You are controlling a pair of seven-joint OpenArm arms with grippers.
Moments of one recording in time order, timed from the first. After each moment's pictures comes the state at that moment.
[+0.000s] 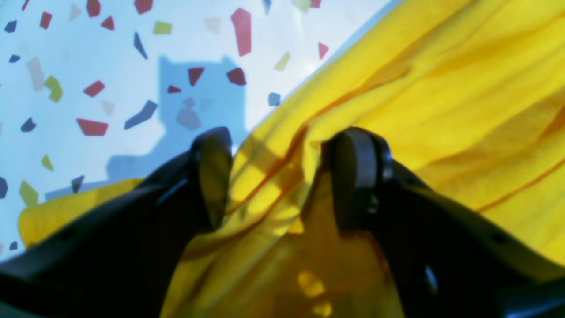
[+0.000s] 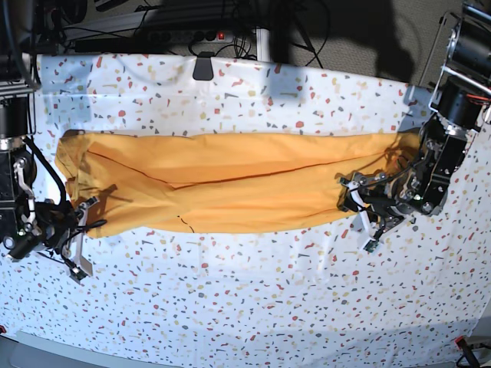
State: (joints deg) left arm -24.2 -23.3 28.8 58.7 -26.8 -20.1 38.3; right arm 26.9 36.7 -10.2 75.8 21.5 34.2 -65.8
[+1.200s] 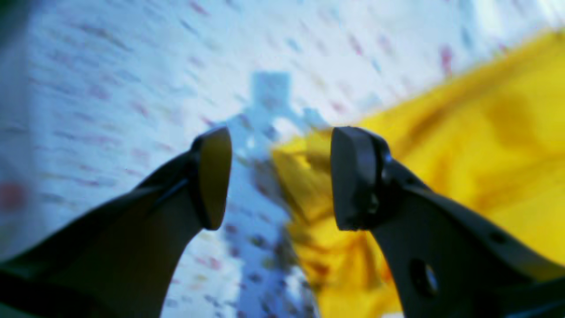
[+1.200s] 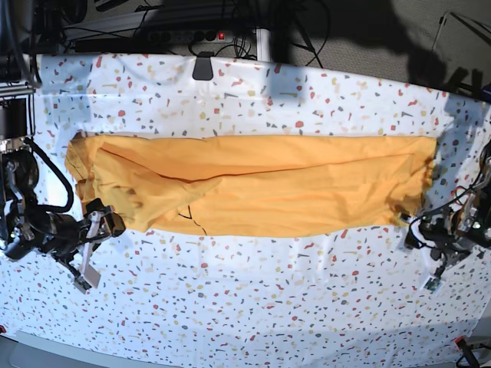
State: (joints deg) left arm -26.9 -40.3 29.2 79.1 -32.8 -8.1 48.8; right arm 27.3 36.7 -10.2 75.8 41.3 34.2 -64.8
